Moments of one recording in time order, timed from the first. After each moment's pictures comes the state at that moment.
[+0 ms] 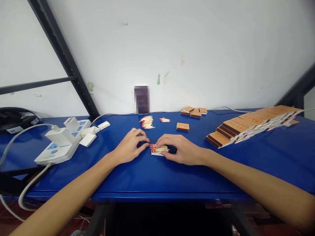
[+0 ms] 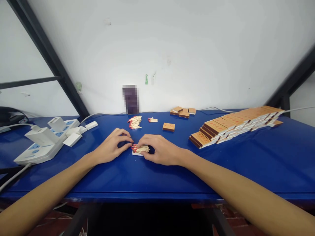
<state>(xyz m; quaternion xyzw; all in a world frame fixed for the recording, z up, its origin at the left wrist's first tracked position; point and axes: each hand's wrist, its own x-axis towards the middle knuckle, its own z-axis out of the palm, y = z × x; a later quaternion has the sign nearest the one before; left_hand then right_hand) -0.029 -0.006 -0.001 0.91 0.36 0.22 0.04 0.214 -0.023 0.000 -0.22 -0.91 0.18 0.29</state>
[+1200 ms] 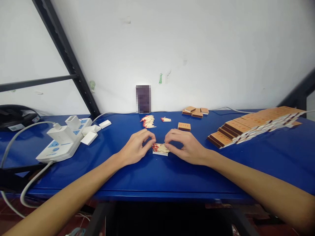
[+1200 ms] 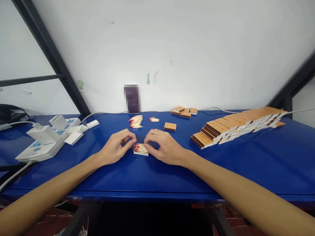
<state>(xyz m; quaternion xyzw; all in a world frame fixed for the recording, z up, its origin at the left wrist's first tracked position) -0.009 -0.019 -0.001 0.87 0.35 0.32 0.11 0.217 -0.025 -0.001 -0.26 -0.89 0.09 0.36</state>
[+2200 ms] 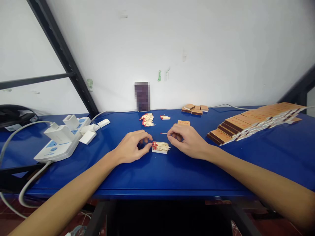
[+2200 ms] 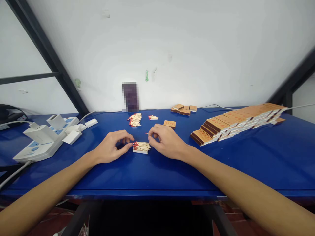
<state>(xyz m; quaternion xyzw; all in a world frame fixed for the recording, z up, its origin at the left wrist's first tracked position) -0.023 -0.018 0.004 0.90 0.35 0.25 0.08 0.225 -0.019 0.001 -0.40 -0.86 0.08 0.31</state>
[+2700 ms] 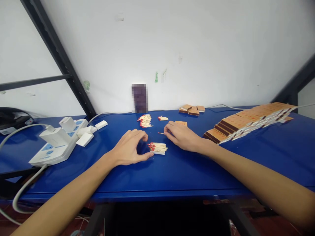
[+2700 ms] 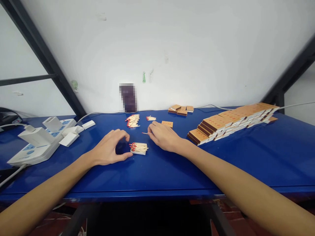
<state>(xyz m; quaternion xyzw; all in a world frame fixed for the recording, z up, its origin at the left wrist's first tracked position) -0.021 -0.020 0.010 0.90 0.39 0.18 0.03 0.226 0.007 -0.002 -0.43 -0.88 0.01 0.20</state>
